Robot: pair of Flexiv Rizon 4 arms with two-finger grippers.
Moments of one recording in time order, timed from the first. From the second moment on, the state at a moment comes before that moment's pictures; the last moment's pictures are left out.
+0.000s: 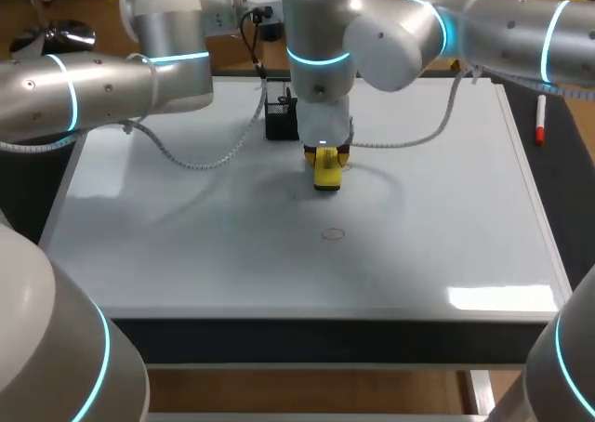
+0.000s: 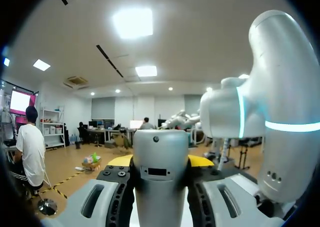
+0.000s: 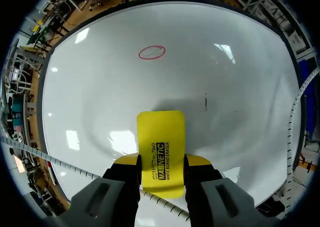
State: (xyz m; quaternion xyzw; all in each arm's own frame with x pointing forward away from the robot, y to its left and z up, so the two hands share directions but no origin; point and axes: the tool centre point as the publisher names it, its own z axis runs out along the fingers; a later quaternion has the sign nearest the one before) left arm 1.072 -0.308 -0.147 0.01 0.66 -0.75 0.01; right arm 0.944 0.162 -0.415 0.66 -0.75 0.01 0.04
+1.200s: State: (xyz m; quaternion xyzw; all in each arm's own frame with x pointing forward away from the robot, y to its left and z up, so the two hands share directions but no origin) left arm 1.072 -0.308 -0.147 0.01 0.66 -0.75 0.01; right arm 0.939 0.092 -0.426 0.60 -0.80 -0.01 0.06
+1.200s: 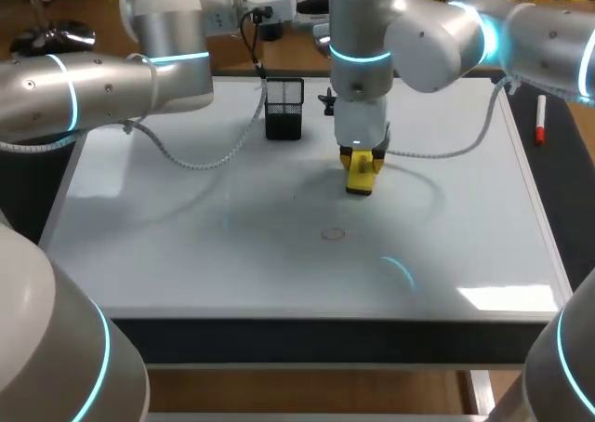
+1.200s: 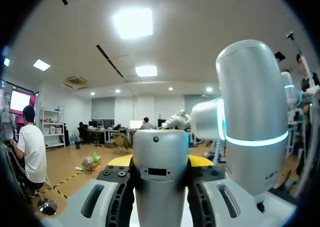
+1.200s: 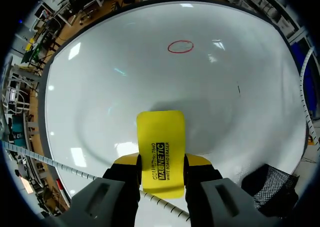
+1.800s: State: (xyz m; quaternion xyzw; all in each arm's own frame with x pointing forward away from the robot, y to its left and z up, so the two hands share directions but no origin) left arm 1.072 -0.308 -0.147 0.01 0.66 -0.75 0.01; right arm 0.922 0.032 -0.391 0.53 -0.85 0.01 0.04
